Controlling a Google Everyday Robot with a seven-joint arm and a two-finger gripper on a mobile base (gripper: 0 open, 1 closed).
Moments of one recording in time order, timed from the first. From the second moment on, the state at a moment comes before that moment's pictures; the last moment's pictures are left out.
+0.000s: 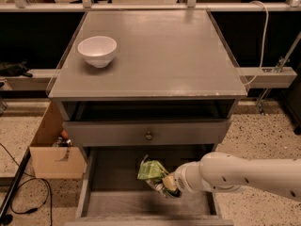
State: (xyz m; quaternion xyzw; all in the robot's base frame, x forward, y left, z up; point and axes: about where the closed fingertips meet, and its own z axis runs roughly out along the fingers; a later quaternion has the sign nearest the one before) arm 0.446 -0.067 0.522 -0.26 0.92 0.21 0.22
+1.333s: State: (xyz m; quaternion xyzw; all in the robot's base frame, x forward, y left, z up) arm 0.492 -0.040 0.446 -0.28 0.92 0.19 0.21
